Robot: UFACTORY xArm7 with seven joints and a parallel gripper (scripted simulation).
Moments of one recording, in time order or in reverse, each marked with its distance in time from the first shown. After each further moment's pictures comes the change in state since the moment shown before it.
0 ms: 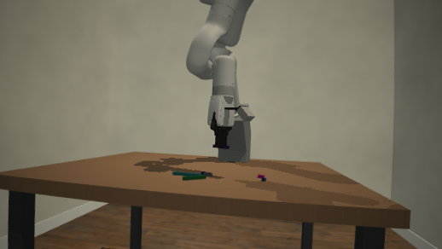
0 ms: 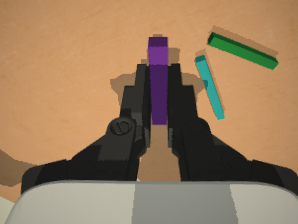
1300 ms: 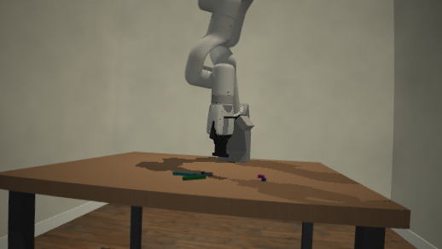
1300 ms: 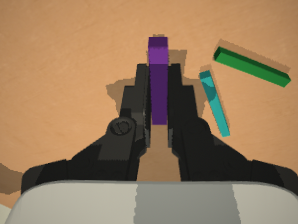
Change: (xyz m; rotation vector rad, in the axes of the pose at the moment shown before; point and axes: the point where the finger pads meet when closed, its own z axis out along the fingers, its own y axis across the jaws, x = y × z) arm -0.001 0.000 0.028 0.014 -0.003 0.001
